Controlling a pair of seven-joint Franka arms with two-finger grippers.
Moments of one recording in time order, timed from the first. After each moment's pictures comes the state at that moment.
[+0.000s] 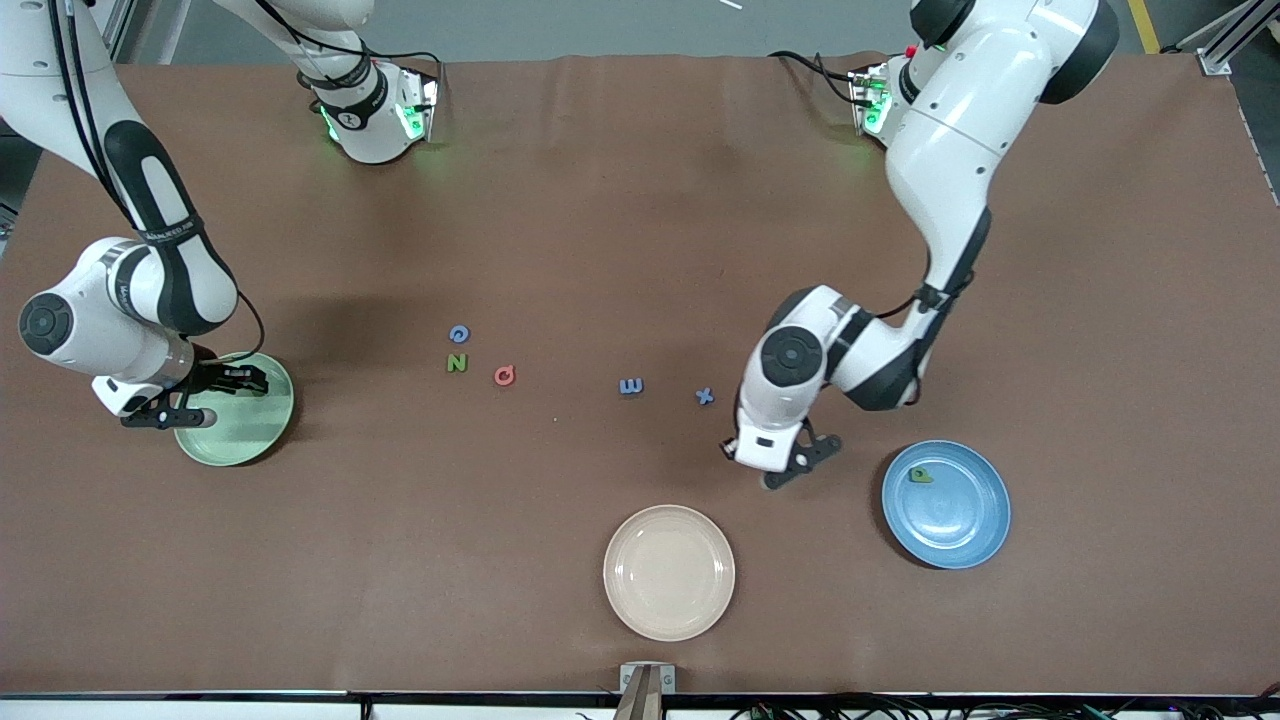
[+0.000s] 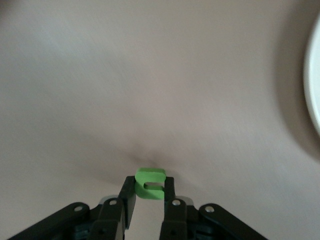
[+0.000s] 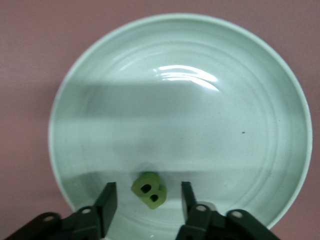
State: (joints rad) left arm -0.31 0.80 -0.23 -1.49 0.32 2.31 -1.17; right arm -0.22 0.42 -0.03 -2.09 0.04 2.41 -0.30
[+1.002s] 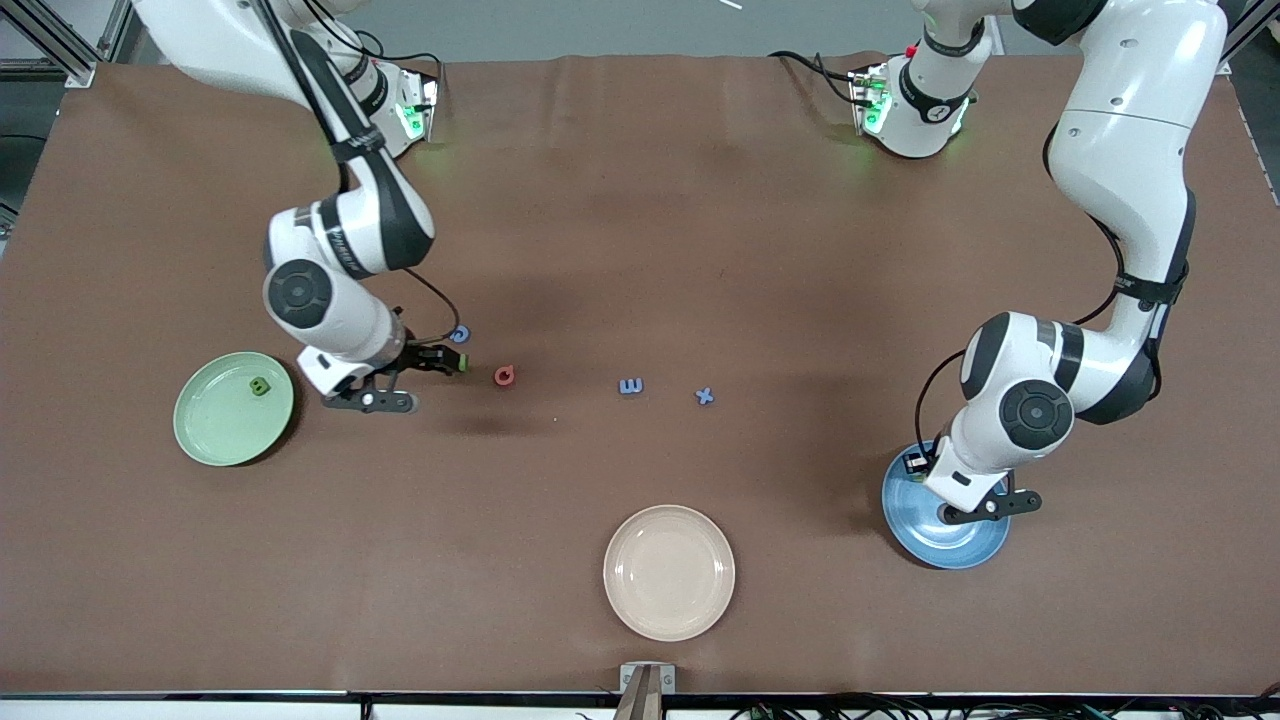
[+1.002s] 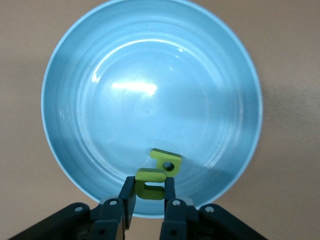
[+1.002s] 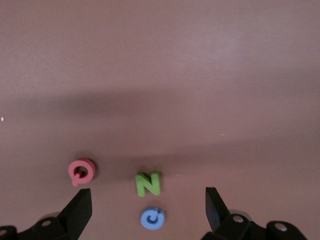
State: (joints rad) left arm 0.04 0.70 -0.23 -1.60 0.32 2.23 -0.51; right arm 0.34 0.34 0.00 -2.06 0.05 2.32 0.37
